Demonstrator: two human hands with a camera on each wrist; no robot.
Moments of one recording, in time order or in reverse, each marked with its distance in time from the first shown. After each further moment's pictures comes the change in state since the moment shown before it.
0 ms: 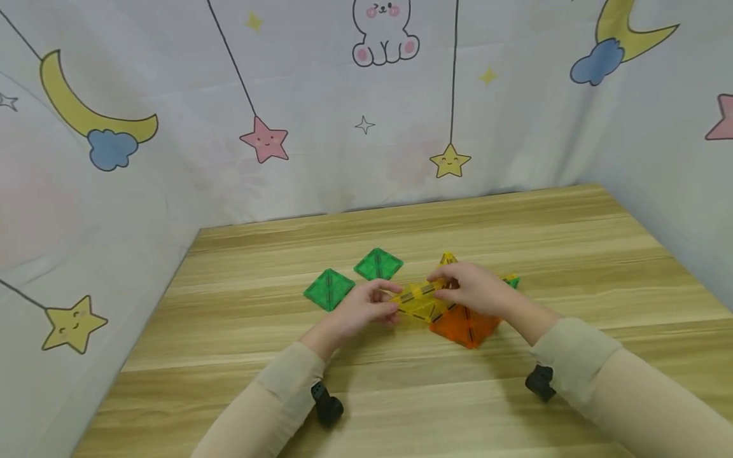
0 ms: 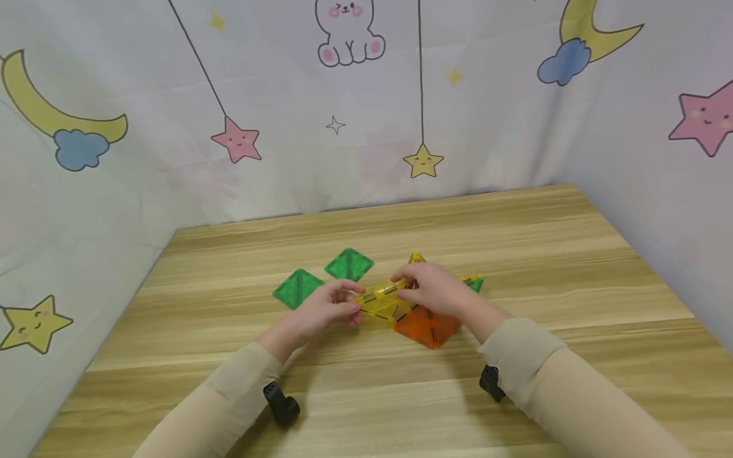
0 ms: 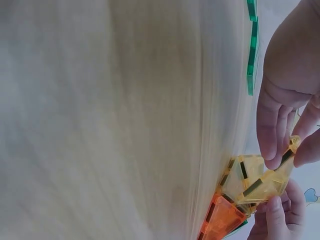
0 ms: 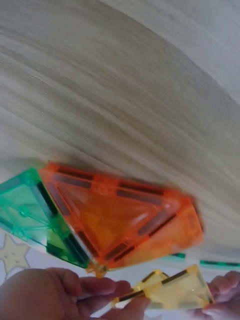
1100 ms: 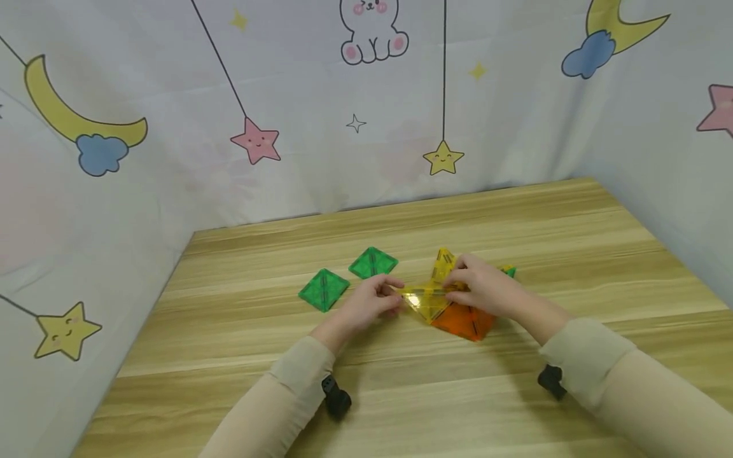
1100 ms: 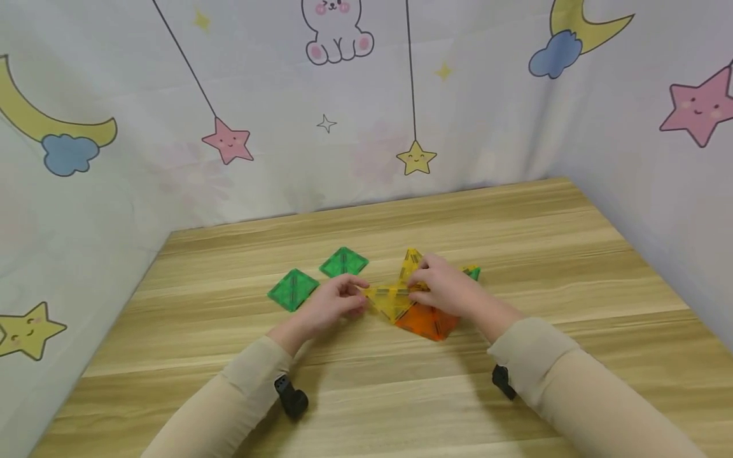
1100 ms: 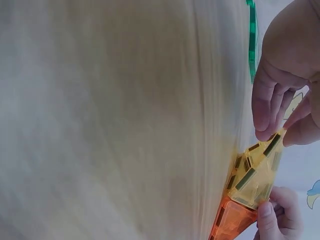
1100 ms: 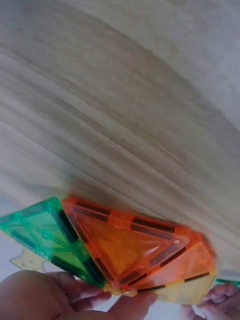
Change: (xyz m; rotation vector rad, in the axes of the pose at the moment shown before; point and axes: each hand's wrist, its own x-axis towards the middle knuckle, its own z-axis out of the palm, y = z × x) left_hand 0.019 0.002 0.013 0.154 0.056 -0.027; right_hand -0.019 0.027 -0.003 -0.237 0.136 -0.230
